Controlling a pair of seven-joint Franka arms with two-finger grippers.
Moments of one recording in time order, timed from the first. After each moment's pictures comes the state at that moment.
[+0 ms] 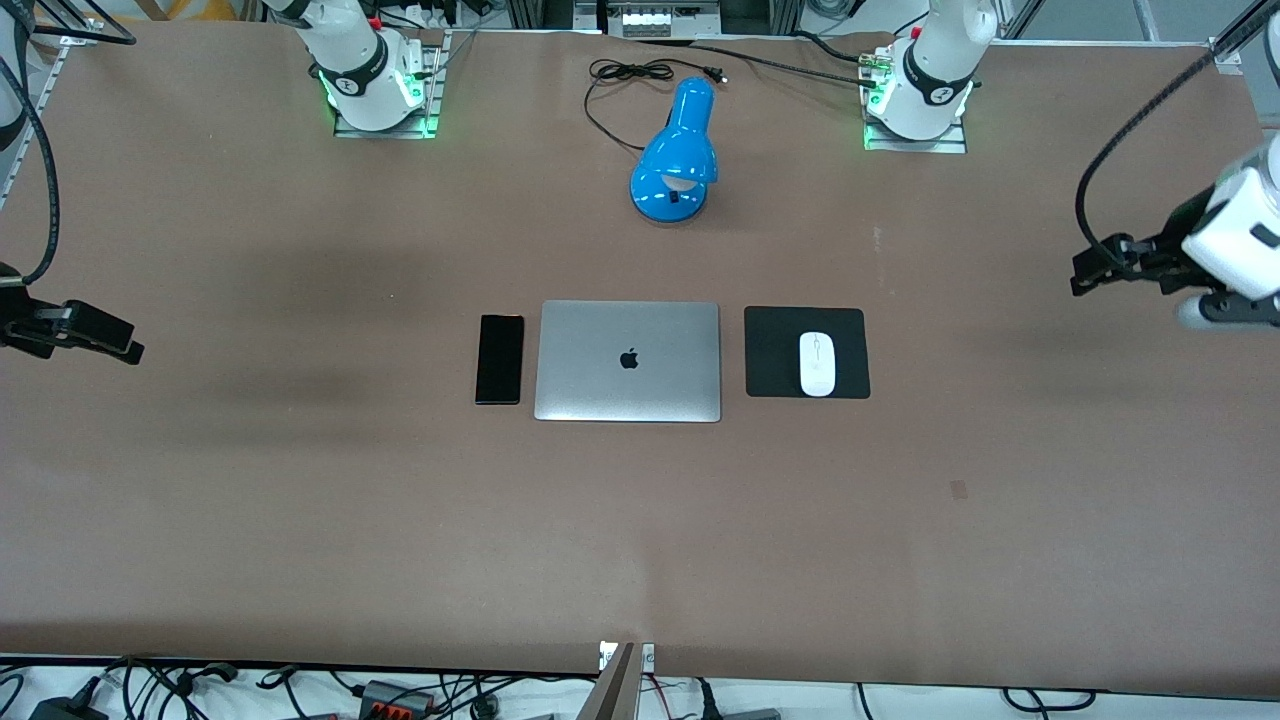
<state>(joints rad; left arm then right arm) 0.04 0.06 -0.06 -1.60 0.02 1.61 -0.05 -0.04 0.32 0.00 -1.25 0.00 1.62 0.03</state>
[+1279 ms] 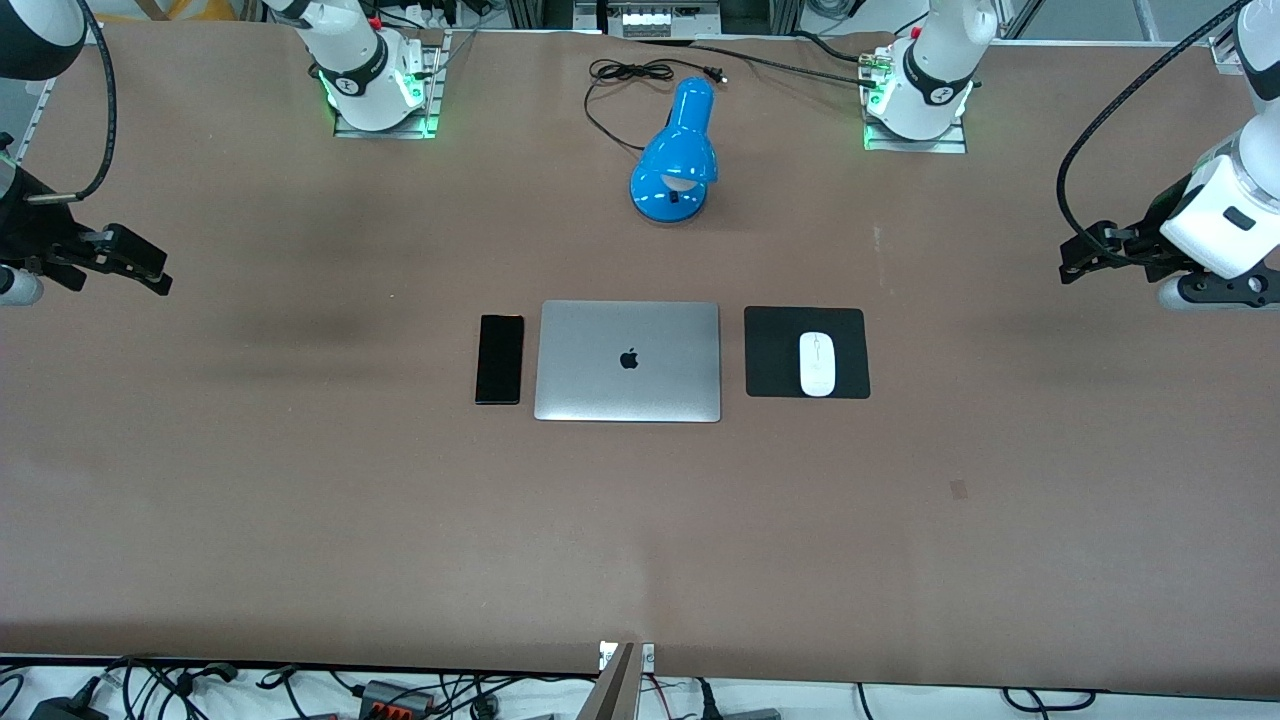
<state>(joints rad) 0.04 0.02 -0.06 -1.68 0.02 1.65 -0.05 -0.04 0.02 0.01 -1.68 -0.03 1.77 0.01</state>
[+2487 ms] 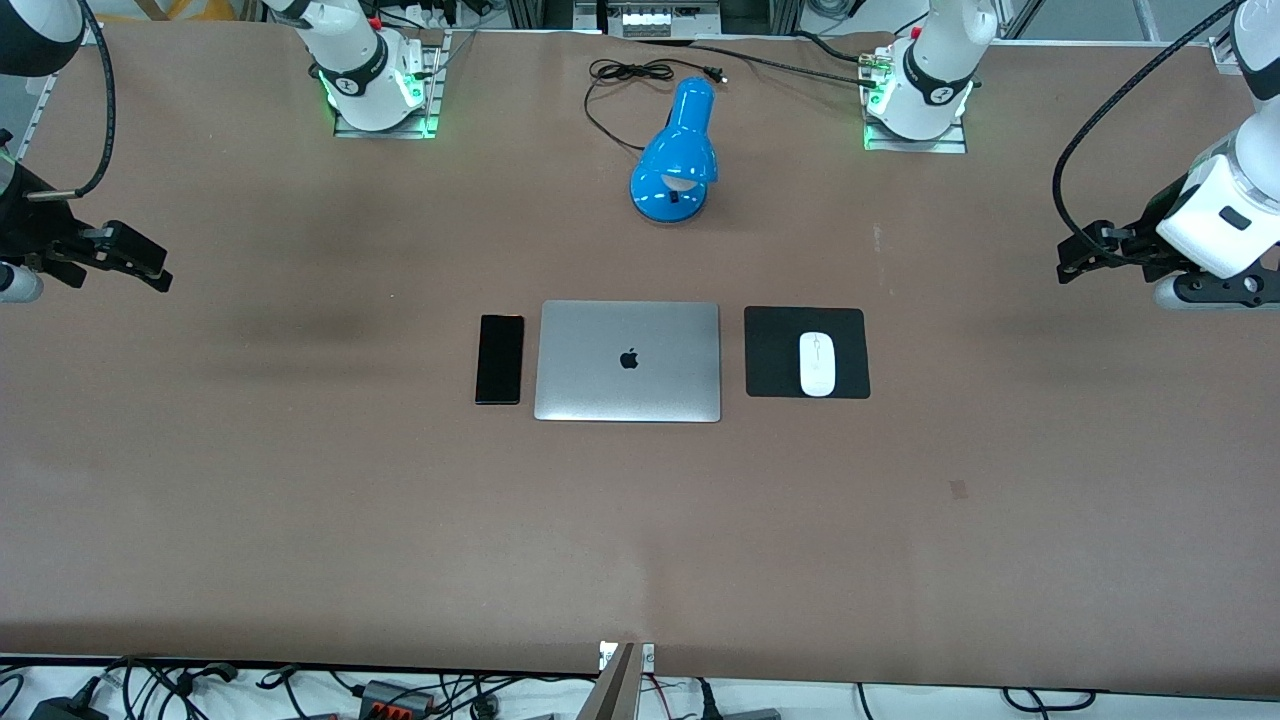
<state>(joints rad) 0.03 0.02 -0.06 -1.68 0.02 1.65 -0.05 -0.03 0.02 0.00 -1.68 -0.03 1.75 0.01</state>
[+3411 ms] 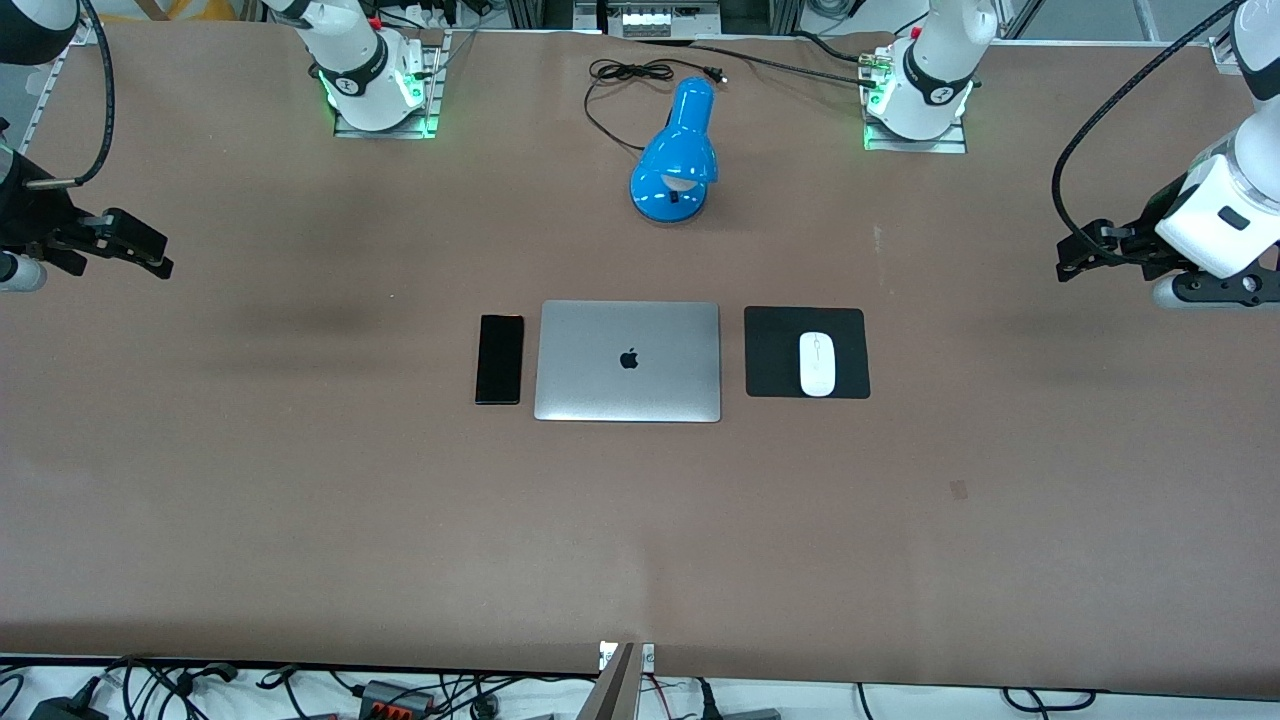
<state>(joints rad) 0.03 0.02 -0.06 -1.68 0.02 1.64 -0.05 -0.02 0.00 0.00 -1.68 -0.03 1.71 0.00</state>
